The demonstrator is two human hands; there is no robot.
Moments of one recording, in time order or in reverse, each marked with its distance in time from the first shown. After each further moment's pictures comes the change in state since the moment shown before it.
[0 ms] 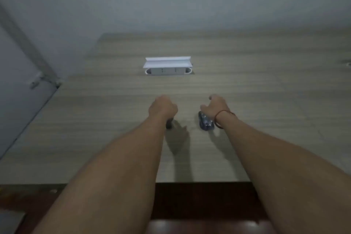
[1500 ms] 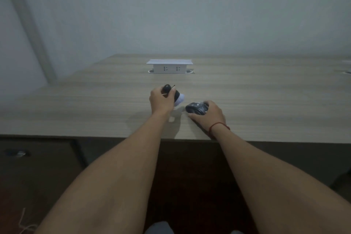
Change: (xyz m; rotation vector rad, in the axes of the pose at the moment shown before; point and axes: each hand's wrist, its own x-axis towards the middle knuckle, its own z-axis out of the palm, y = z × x) left_hand -0.051 -0.071 0.151 -0.863 0.604 0.263; right_hand -0.053 0.117 0.152 0.287 0.298 -0.273
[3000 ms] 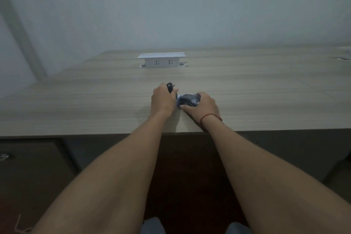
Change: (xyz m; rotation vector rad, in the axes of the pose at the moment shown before) left_hand -0.004 -0.018 0.035 0.360 -0.084 0.188; right_hand 0.002 0.004 0.000 -0.035 0.052 -0.045
